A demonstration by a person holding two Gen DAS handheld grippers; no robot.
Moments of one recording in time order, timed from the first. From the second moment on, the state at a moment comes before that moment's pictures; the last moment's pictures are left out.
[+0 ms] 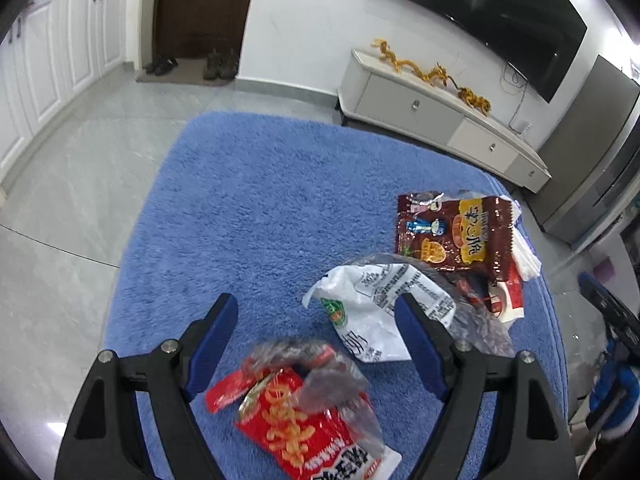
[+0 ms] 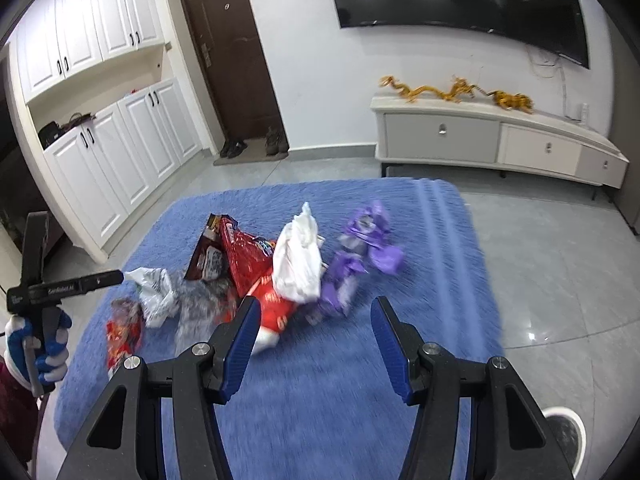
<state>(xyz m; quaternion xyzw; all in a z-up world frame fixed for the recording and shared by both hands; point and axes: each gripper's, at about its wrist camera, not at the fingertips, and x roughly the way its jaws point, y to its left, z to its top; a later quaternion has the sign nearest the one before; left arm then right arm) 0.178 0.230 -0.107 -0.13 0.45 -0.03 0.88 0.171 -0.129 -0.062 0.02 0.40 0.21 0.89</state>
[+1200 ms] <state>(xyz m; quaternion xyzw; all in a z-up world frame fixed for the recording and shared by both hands) 0.137 0.186 -0.046 -0.12 0.41 -0.09 0.90 0.140 -0.137 -0.041 0.05 0.36 0.28 0.89</state>
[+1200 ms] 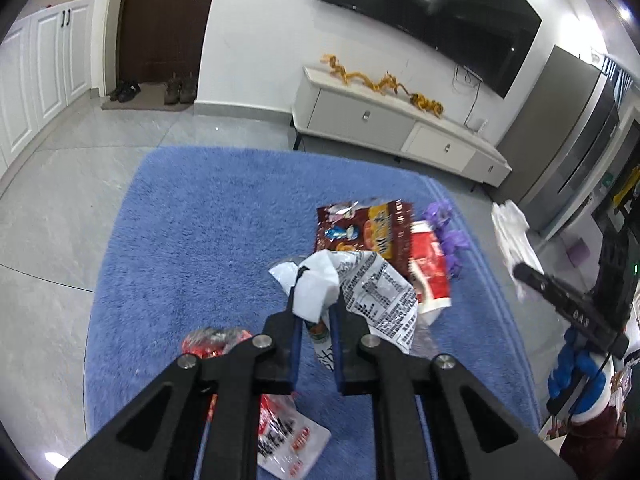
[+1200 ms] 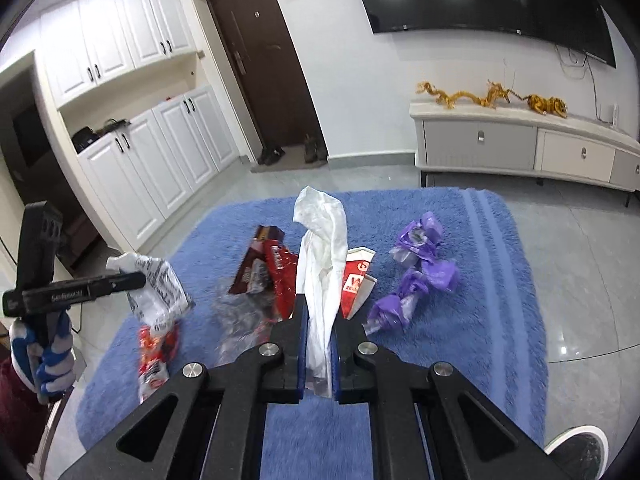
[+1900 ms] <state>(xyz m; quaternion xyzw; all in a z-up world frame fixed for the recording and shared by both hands) 0.118 -0.115 -0.030 0.02 0.44 -0.29 0.85 0.015 -0.403 -0.106 0.15 0.39 0.03 0.91</state>
